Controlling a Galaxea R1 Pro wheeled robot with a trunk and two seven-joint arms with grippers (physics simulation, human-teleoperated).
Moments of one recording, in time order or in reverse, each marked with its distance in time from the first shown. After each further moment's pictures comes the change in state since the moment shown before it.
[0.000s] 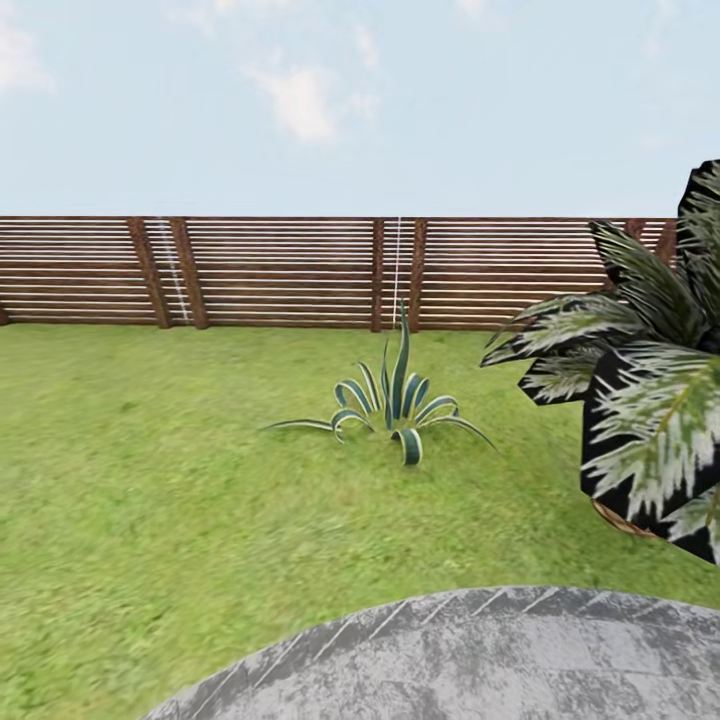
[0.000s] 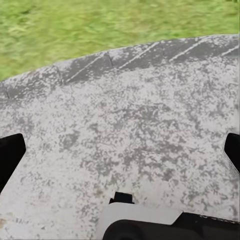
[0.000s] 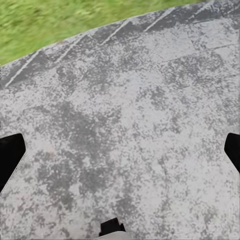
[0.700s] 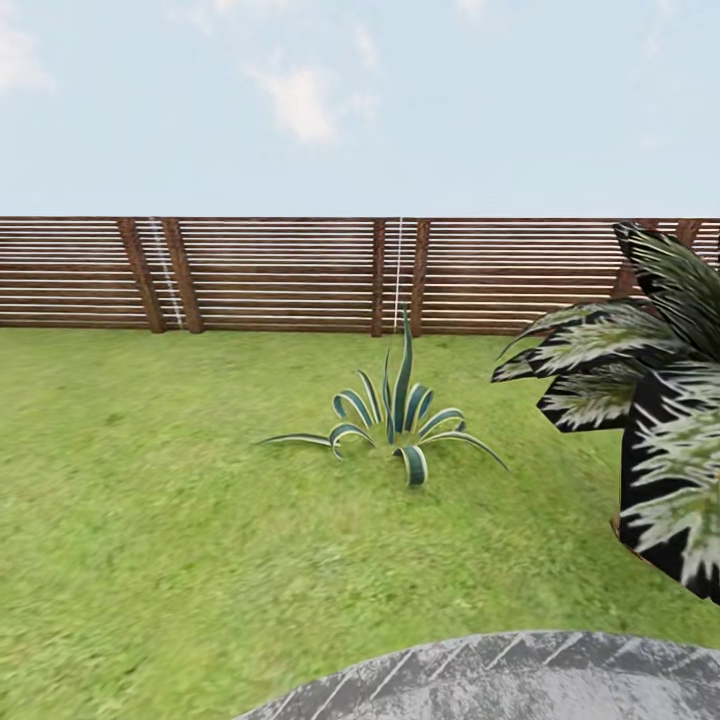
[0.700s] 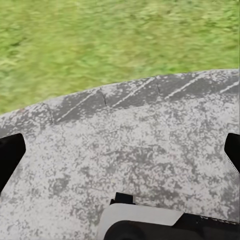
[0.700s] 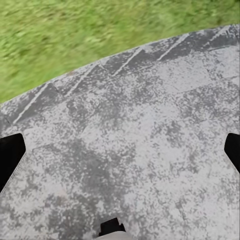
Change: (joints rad) left arm 0.000 0.002 0.000 0.000 0.002 -0.002 0.000; right arm 0.000 0.000 0.000 0.000 0.000 0.000 0.000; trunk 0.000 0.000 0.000
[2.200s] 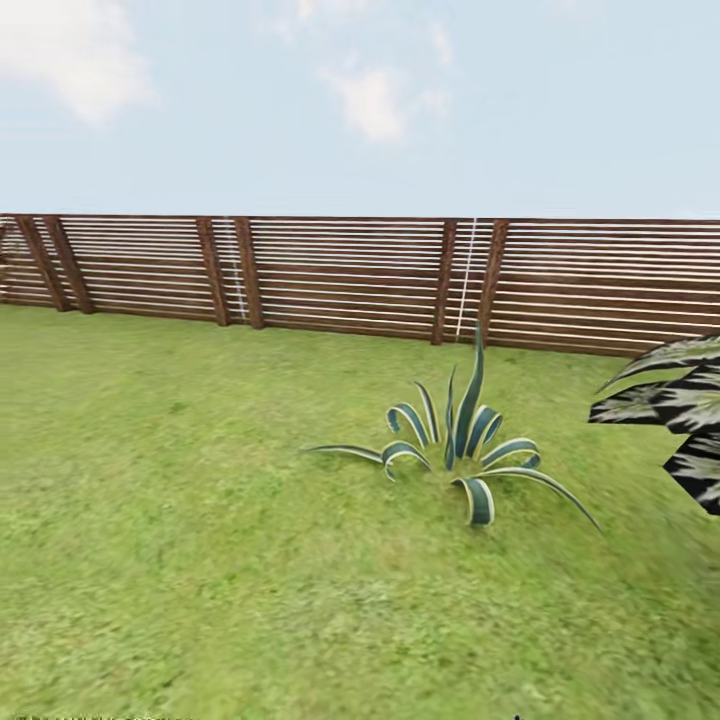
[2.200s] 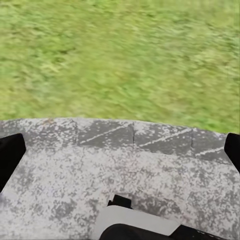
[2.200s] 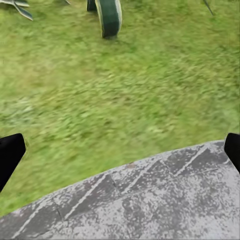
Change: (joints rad) left arm 0.001 0.002 -0.002 -0.002 0.138 -0.012 -0.003; right arm -0.001 -0.006 -0.002 -0.175 0.006 -0.011 -0.003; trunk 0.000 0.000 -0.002
